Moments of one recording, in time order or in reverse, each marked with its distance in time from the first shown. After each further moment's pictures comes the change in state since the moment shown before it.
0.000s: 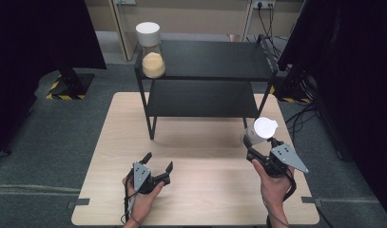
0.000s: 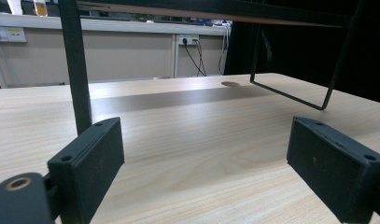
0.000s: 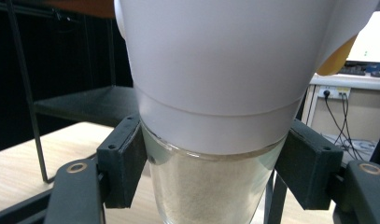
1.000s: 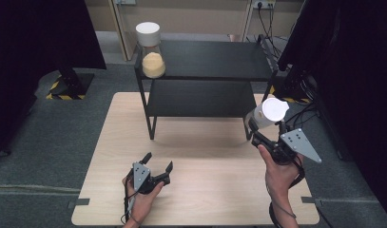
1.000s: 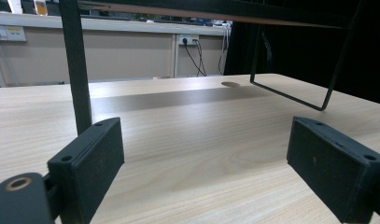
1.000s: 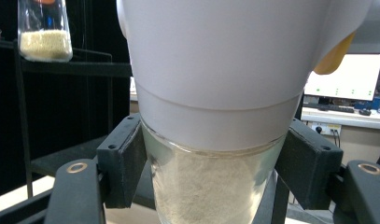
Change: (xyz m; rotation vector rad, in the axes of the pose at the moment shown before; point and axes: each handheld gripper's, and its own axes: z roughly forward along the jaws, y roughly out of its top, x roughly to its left) left arm 0.001 0.000 0.000 0.003 0.000 -0.003; right arm 0.000 0.043 0.007 -0.124 -0.013 -0.021
